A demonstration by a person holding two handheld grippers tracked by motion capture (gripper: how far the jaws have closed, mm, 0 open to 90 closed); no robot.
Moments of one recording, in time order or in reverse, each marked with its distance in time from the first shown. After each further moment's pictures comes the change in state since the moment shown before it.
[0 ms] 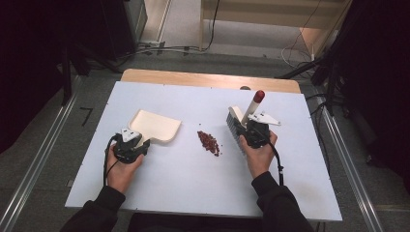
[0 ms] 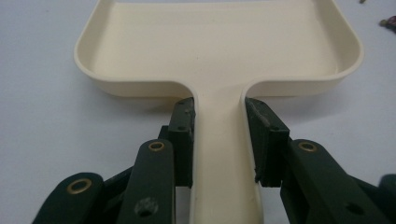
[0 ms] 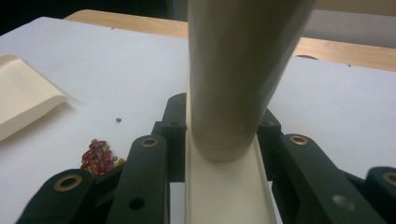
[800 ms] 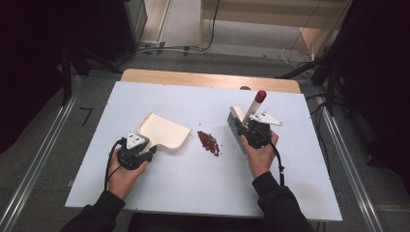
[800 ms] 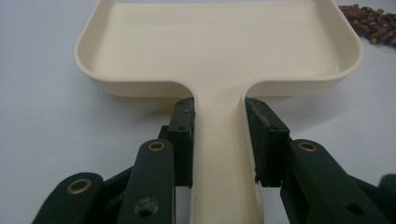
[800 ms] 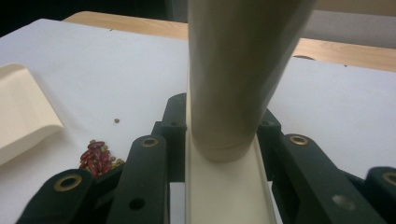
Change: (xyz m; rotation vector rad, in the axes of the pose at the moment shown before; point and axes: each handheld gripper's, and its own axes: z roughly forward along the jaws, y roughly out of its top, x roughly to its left) left arm -0.018 -0.005 -0.012 0.004 -0.099 0.070; right arm -0.002 0.000 -0.002 -0.002 -0.004 0.007
